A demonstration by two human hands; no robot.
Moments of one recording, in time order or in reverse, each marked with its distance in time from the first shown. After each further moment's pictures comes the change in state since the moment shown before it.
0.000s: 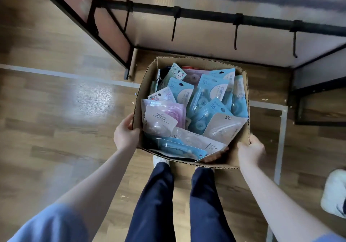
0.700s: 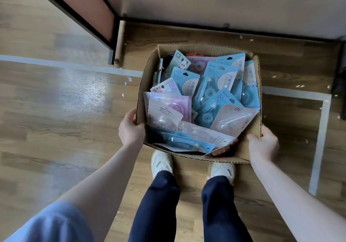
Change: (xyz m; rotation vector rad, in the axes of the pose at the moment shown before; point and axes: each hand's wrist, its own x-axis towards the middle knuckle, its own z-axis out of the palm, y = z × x) left_hand 0.125 -0.082 0.136 0.055 0.006 -0.030; right_hand 0.105 0.054 0.143 0.039 0.013 -0.039
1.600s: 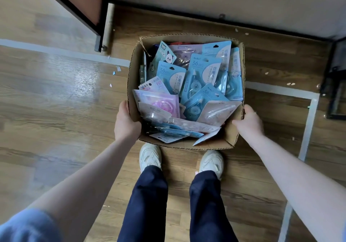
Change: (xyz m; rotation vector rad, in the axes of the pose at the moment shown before) left_hand 0.000 -0.008 0.028 0.137 -0.163 0.053; right_hand 0.052 -0.020 0.016 -0.434 -0.351 -0.156
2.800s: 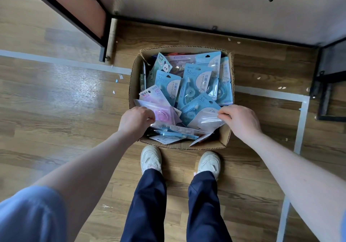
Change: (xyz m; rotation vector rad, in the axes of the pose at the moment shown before) left_hand -0.016 0.050 -0.029 0.644 -0.160 0.609; right_hand -0.033 -0.033 -0.048 -0.394 -0.015 -0.595
